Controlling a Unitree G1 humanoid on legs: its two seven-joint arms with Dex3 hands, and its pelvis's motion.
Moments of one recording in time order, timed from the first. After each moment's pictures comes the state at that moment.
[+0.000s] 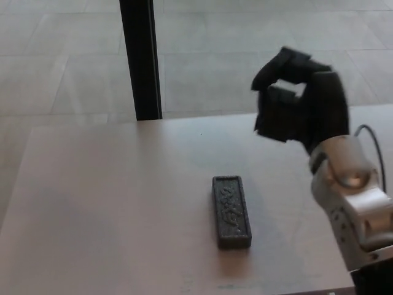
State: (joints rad) left_arm 0.02 0.49 0.61 1.11 -0.22 -0.22 -0.07; right_arm -0.65 -0.11 0.15 0.22 0.17 0.15 -0.12
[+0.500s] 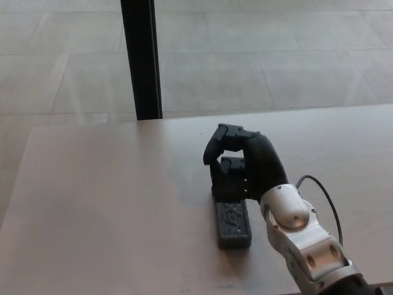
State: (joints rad) left_arm 0.01 0.51 0.59 1.14 -0.22 -0.24 -0.08; right_arm -0.60 -0.02 0.25 0.50 0.02 0.05 -0.12
